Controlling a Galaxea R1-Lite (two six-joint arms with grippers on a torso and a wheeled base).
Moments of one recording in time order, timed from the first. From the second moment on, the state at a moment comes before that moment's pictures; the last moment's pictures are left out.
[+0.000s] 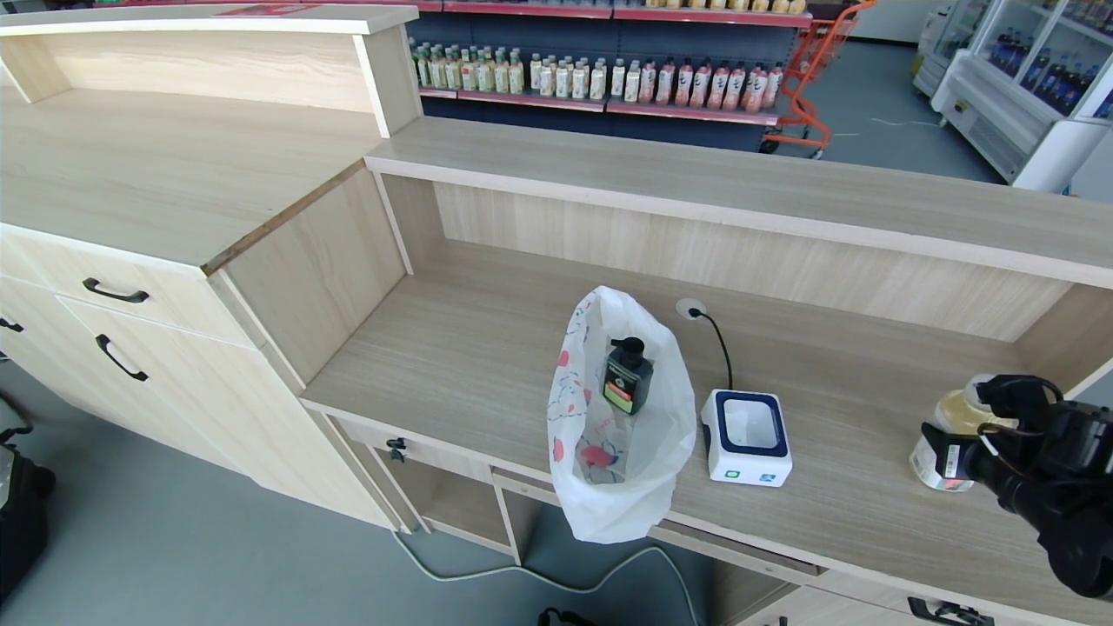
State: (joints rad) left arm -0.01 0.00 0.00 0.01 -0.04 -0.03; right arm -0.34 2.20 -0.44 -1.51 0.06 -0.20
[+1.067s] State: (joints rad) left arm -0.01 0.00 0.00 0.01 -0.04 -0.03; right arm -0.26 1.52 -0.47 -0.89 0.62 0.13
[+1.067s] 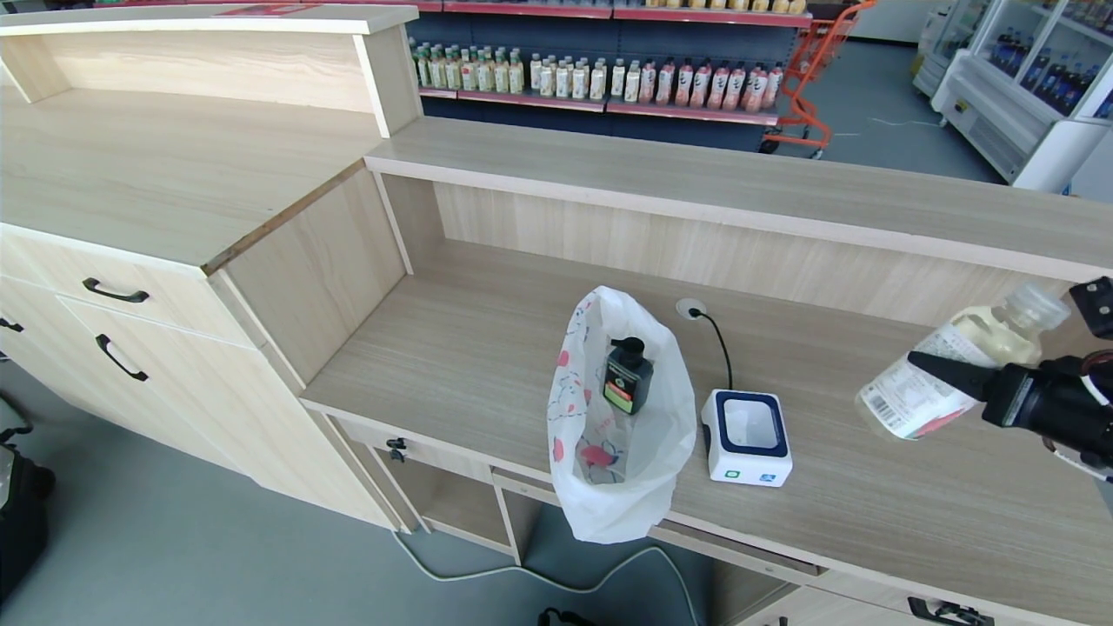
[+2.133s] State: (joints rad) left arm -0.01 0.00 0.00 0.01 -0.04 -0.03; right arm 0.26 1.05 -0.63 -0.76 1.01 0.66
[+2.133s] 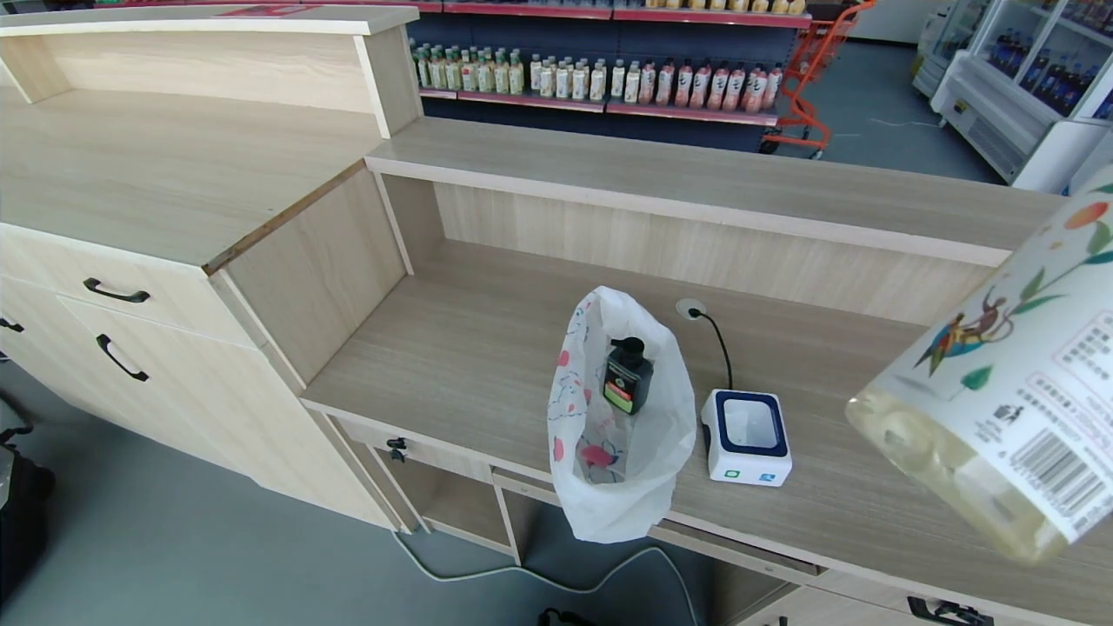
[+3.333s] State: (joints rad) left arm -0.01 0.00 0.00 0.01 -0.04 -0.03; right arm 0.33 0.97 -0.63 -0.76 1.07 0.88
